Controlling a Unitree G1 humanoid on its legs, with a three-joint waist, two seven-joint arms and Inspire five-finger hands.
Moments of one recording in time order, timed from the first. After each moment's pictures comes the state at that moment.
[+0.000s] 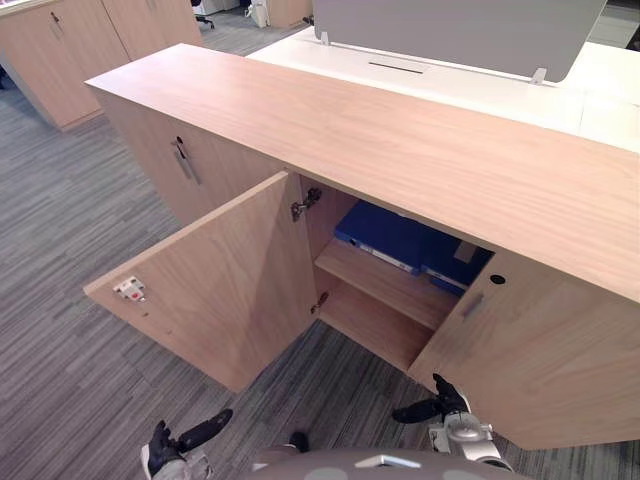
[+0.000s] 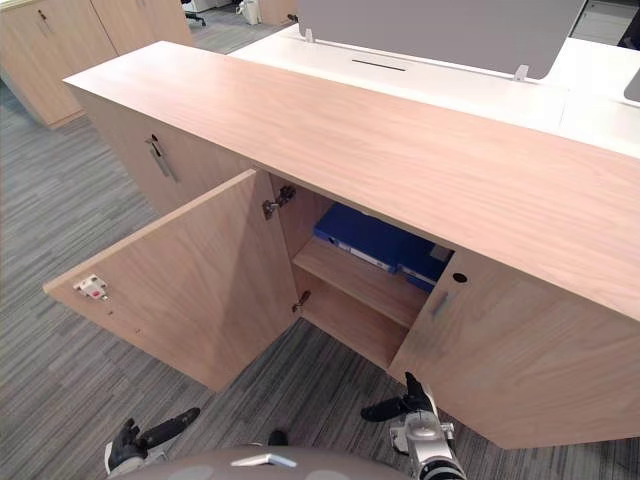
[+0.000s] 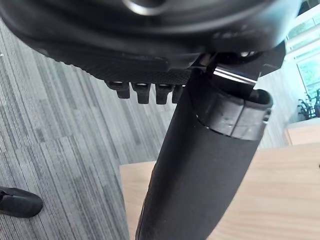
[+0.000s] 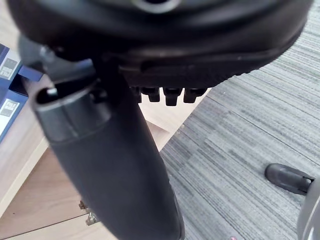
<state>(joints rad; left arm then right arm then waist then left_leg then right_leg) 0.26 0.06 0.43 0.73 -0.18 -0.02 0.21 0.01 -0.08 -0.11 0.96 -0.20 0.04 -0.12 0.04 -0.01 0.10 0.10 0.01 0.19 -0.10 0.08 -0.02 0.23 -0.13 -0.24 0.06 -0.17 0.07</state>
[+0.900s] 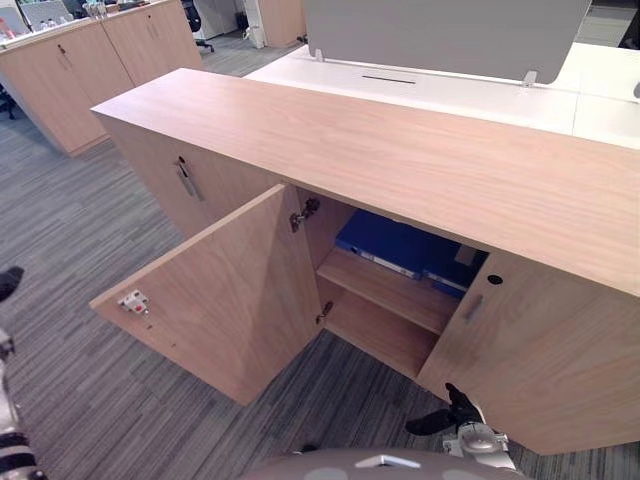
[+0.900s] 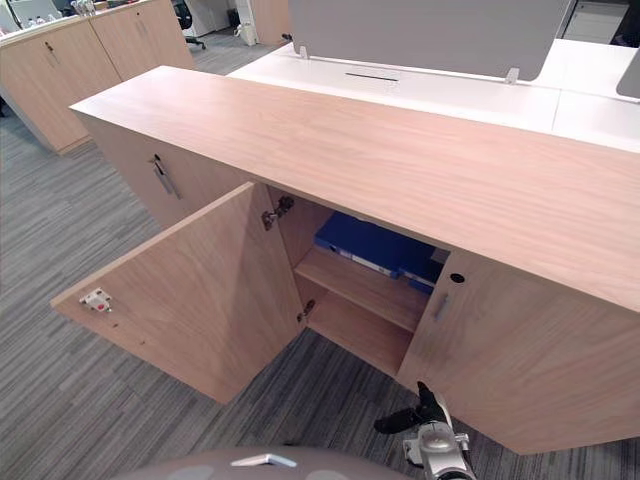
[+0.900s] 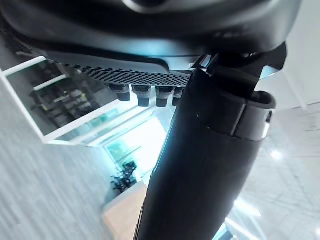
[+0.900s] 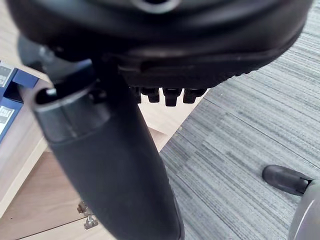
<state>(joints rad) 0.06 0.67 0.72 0.47 0.01 -0.06 0.31 0.06 -0.11 -0.10 0.98 -0.19 0.02 -0.10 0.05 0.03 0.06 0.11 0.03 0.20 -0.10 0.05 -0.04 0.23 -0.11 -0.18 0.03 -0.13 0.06</state>
